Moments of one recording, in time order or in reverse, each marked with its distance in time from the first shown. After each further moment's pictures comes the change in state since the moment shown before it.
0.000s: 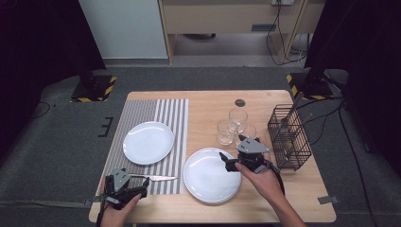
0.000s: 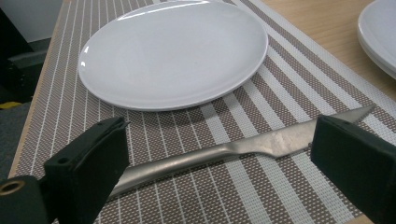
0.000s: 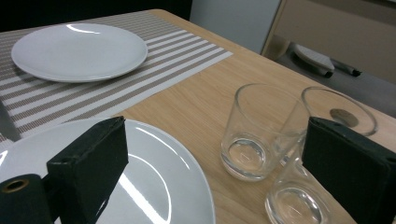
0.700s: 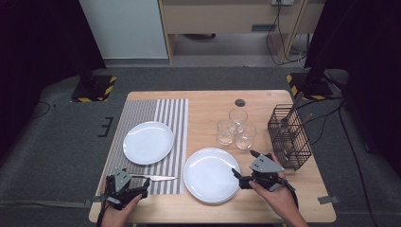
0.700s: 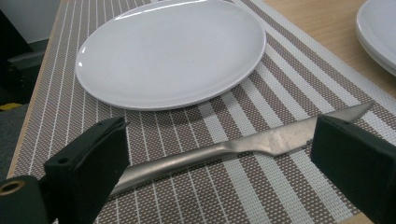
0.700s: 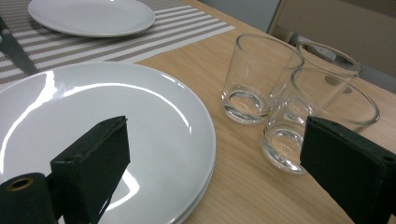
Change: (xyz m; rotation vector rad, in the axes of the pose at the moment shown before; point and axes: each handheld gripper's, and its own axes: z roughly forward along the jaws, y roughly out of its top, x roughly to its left) left arm -0.001 0.000 0.000 0.005 0.002 0.010; right arm 0.001 -0.046 -0.042 0.029 0.015 -0.038
